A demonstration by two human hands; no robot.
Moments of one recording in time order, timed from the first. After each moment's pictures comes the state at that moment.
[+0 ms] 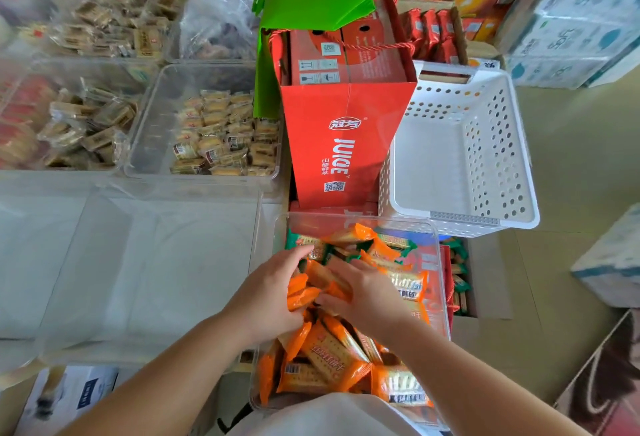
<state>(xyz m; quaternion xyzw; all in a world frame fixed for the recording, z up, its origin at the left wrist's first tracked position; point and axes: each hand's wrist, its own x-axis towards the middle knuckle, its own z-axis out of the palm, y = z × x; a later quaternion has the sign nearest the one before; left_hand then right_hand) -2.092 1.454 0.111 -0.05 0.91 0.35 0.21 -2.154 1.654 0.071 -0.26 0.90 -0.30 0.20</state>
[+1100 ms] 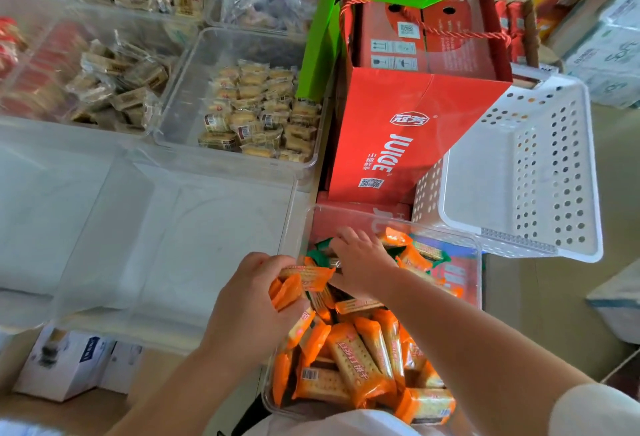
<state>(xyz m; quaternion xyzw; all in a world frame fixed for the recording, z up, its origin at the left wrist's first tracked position) -2.055 1.433 0.123 -0.24 0.90 0.35 0.09 -2.209 1.579 0.042 -0.39 0.87 0.02 0.30</state>
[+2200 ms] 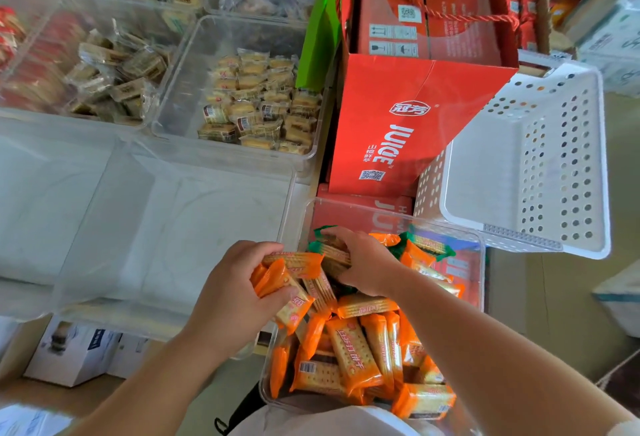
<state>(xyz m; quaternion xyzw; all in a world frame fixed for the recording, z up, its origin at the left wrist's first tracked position) -2.052 1.415 0.114 -0.23 0.88 0.41 0.07 -2.208 1.591 0.048 -0.27 0.86 -0.19 0.39</state>
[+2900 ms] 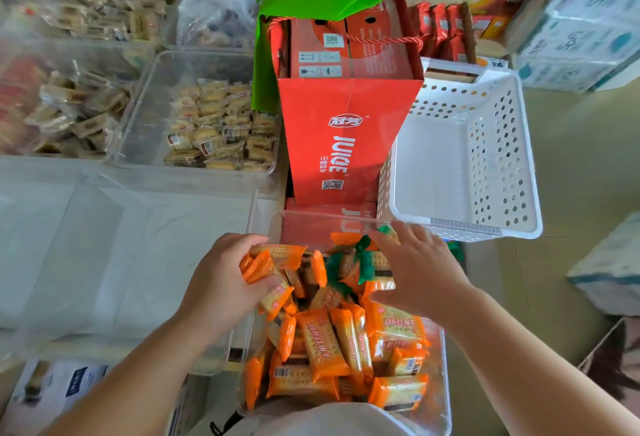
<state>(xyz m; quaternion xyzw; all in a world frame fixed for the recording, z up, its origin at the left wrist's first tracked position) -2.091 1.426 0.119 -0.19 0.91 0.37 0.06 -2.214 1.698 0.126 -0.31 0.92 0.07 0.23</state>
